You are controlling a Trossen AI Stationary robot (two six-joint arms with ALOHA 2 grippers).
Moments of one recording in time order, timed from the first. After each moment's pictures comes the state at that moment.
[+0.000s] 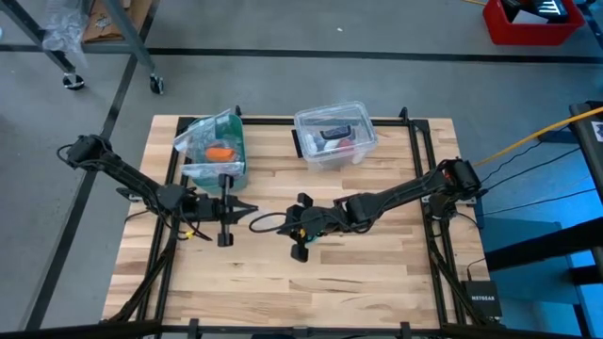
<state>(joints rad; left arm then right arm) -0.45 1.00 0.38 0.96 -0.46 0.38 0.29 1.82 1.39 -0.19 0.17 0.34</state>
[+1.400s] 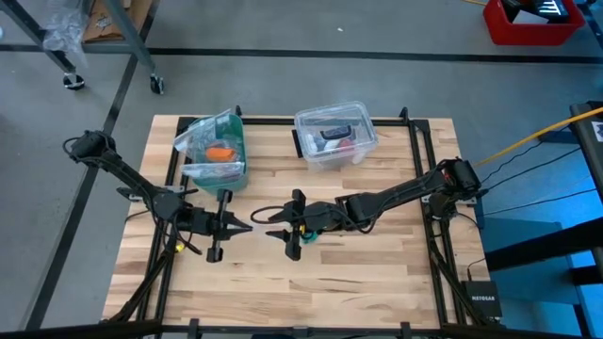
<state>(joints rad) -0.59 1.00 0.38 0.87 -0.46 0.35 0.27 1.82 1.39 0.04 0.23 0.31</state>
